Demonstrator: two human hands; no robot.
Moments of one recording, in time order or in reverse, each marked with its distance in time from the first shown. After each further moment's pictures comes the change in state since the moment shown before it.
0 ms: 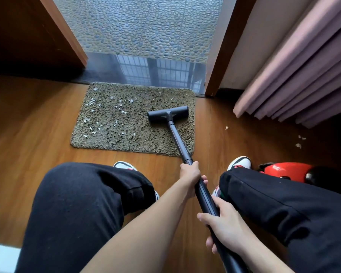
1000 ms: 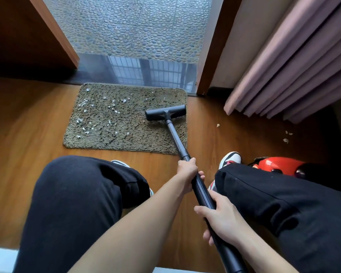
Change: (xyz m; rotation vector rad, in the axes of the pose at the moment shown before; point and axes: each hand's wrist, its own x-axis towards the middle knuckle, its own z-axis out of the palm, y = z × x) left_hand -0.010 -0.007 0.009 -0.006 -0.077 -0.048; right_hand -0.016 0.008 -0.002 -0.040 0.065 -0.028
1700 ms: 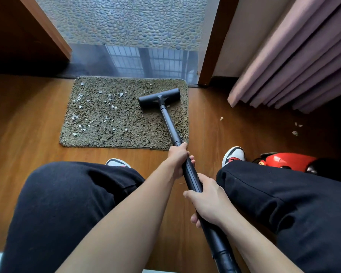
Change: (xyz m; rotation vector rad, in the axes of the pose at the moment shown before) left_hand 0.026 0.048 -0.011 -0.032 0.007 0.042; right_hand 0.048 -0.037 0.003 -0.015 0.009 0.000
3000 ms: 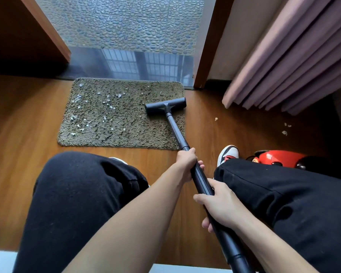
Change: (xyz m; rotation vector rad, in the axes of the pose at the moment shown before) left_hand -0.027 -0.029 0.017 0.025 -0.066 -0.051; right_hand -0.038 0.020 -0.009 0.037 0.007 0.018
